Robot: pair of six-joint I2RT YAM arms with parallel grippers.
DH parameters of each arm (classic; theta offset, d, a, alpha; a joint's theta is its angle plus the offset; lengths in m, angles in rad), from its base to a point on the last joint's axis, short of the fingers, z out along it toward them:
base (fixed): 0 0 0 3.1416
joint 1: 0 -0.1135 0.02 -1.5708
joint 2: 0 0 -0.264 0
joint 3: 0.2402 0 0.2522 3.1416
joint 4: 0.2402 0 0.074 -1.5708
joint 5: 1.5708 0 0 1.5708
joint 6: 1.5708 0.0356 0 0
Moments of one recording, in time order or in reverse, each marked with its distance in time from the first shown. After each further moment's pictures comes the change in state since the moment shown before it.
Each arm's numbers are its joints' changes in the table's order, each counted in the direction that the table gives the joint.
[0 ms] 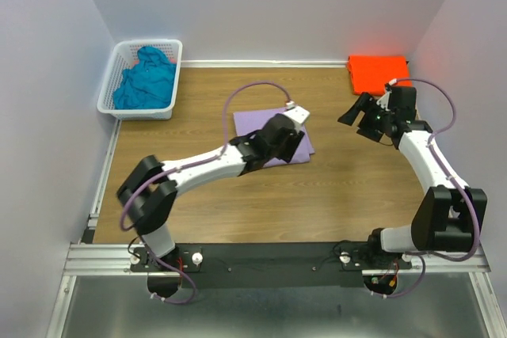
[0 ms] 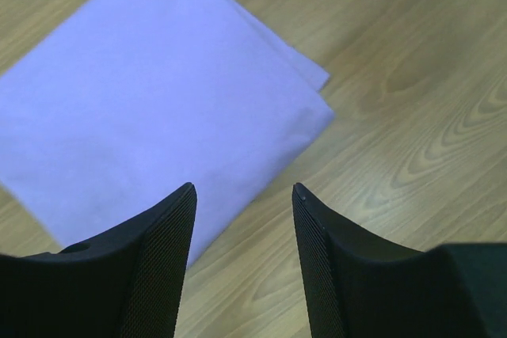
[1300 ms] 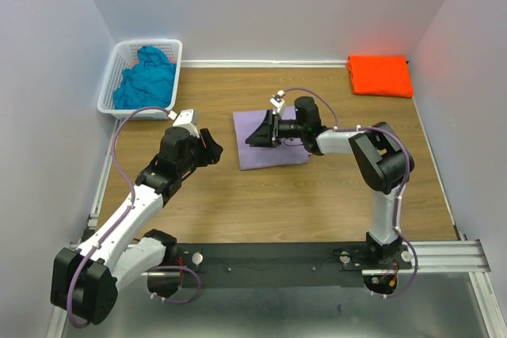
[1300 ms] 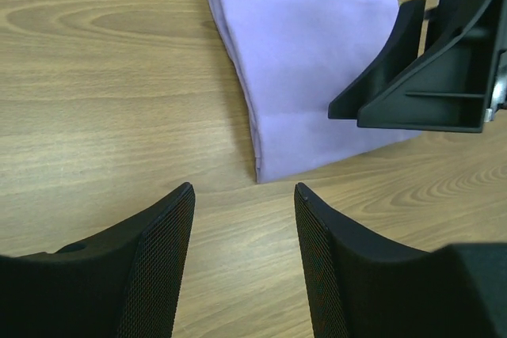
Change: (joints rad) left arm -0.524 0.682 -0.546 0.041 0.248 -0.316; right arm -0.549 -0.607 0.051 -0.946 -0.554 0.439
